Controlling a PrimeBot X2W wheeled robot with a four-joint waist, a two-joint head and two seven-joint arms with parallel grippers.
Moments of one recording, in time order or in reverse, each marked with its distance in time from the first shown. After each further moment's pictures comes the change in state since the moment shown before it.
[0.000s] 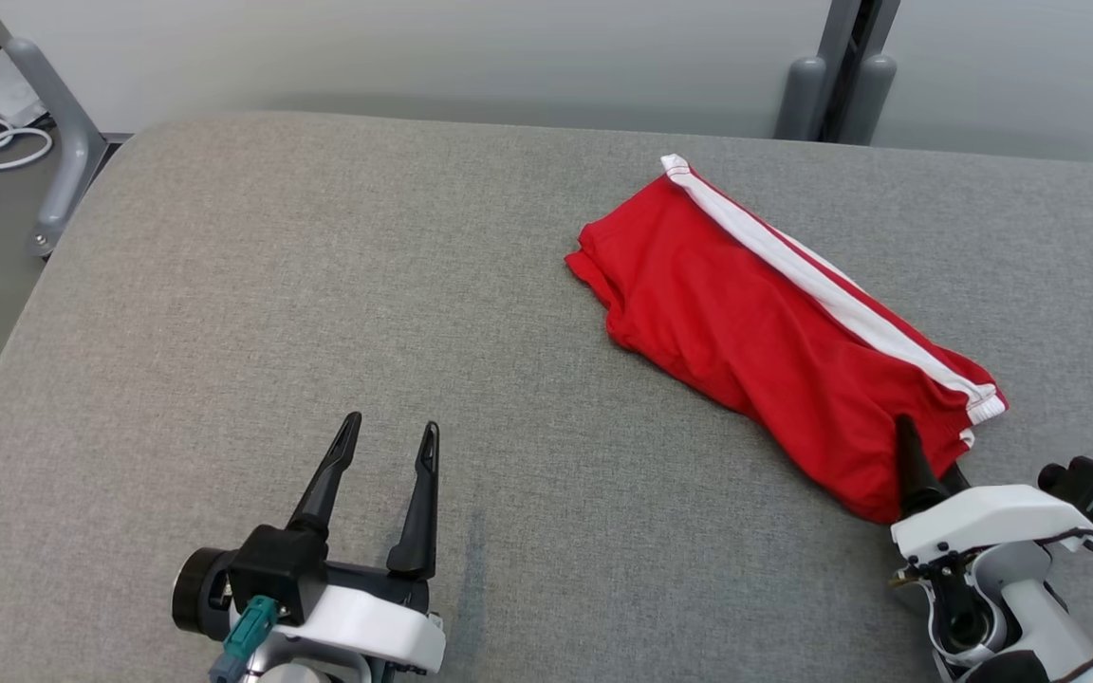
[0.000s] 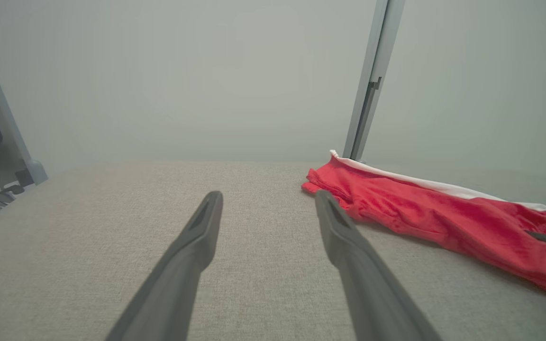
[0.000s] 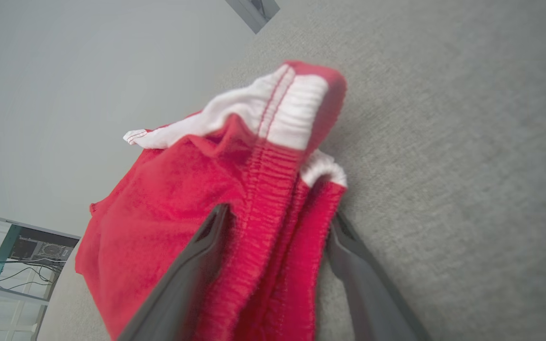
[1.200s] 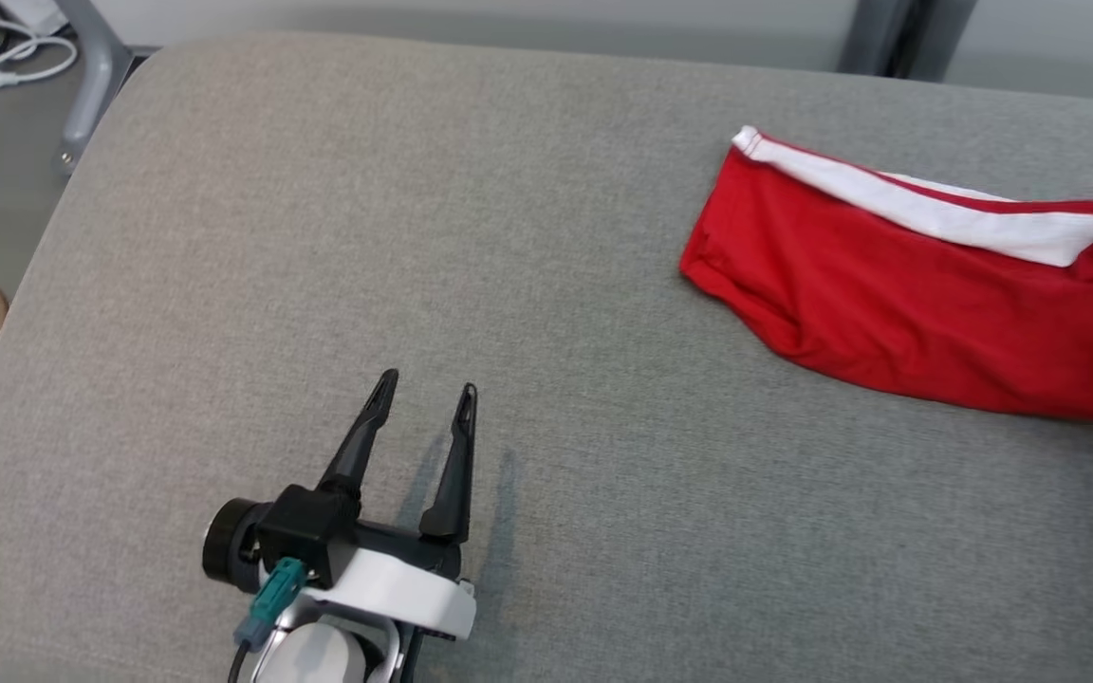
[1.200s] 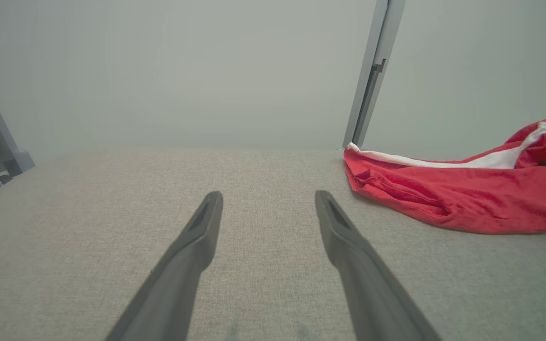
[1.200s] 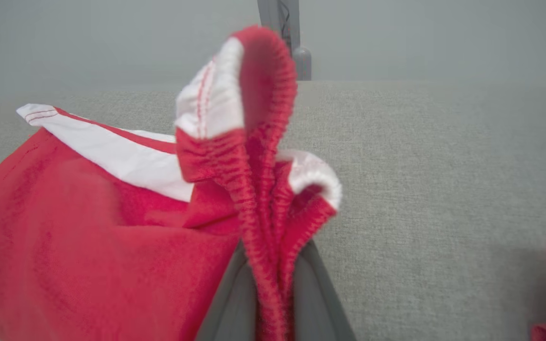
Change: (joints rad) left arm -0.070 0.000 -0.055 0.000 -0.026 0.008 0.000; right arm -0.258 -0.509 0.291 -0.049 -0.124 0.008 0.236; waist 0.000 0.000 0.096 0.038
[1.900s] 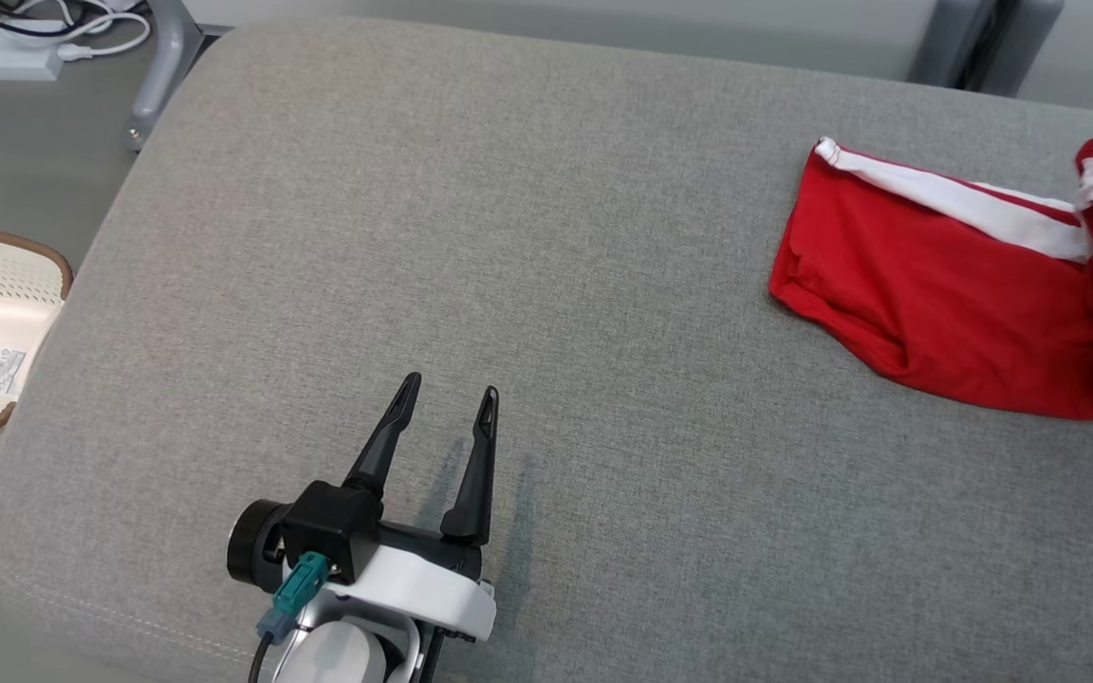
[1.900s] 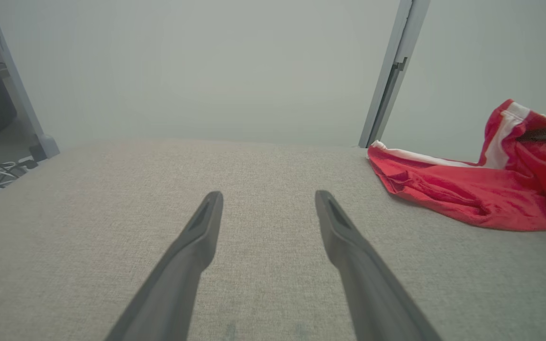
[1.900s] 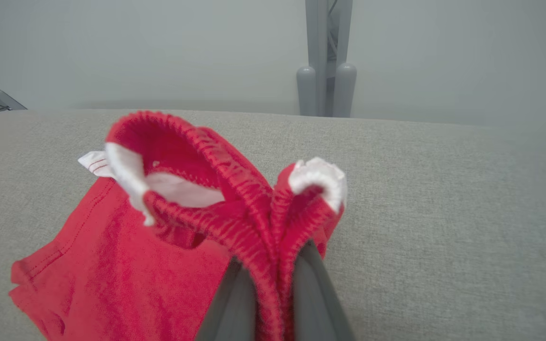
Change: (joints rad) left arm -0.033 0.000 -0.073 0.029 -0.051 0.034 0.000; right arm -0.237 -0.035 0.170 0.096 0.089 0.000 0.129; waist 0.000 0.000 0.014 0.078
